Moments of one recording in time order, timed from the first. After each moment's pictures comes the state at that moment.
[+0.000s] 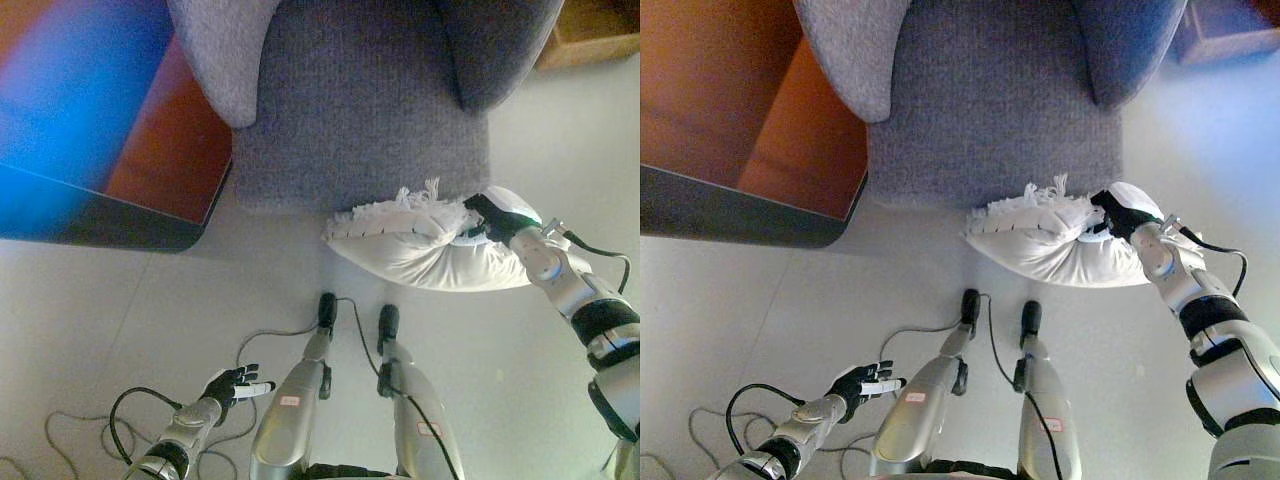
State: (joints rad) left arm -0.21 0.37 -0.36 1.14 -0.31 -0.06 -0.13; right arm -0.75 -0.87 0.57 0.85 -0.15 -0.23 -0.01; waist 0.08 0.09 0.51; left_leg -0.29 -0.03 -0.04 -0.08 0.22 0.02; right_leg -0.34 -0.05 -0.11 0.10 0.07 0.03
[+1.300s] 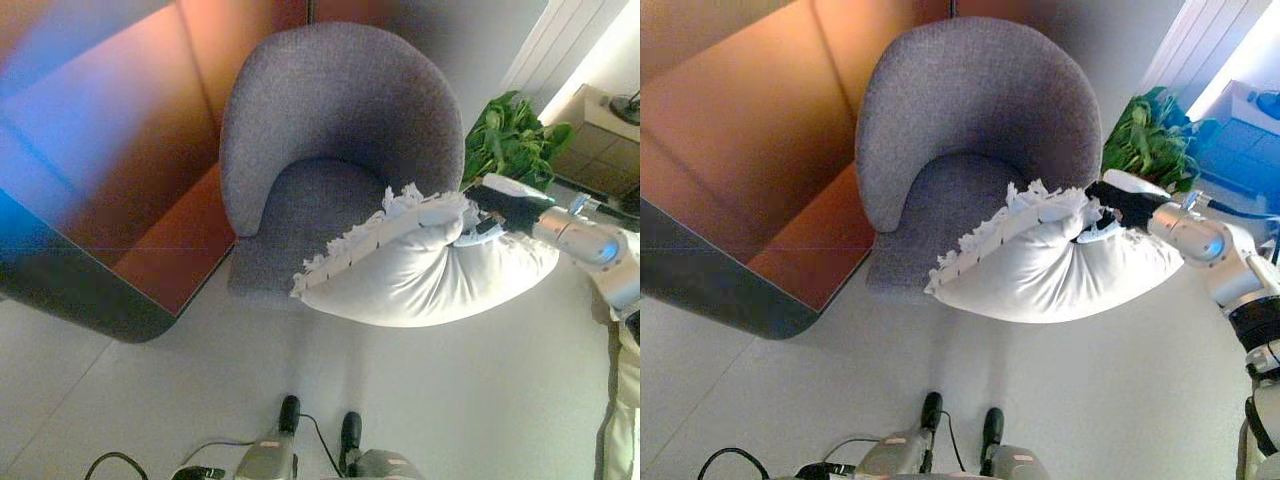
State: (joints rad) left arm 0.02 0.37 -0.23 1.16 -0.04 0.18 -0.17; right arm -0.76 -1.09 0.50 0.56 -0.02 -0.21 0.36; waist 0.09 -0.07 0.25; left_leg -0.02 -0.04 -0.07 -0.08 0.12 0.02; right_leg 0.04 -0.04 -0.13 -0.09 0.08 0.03
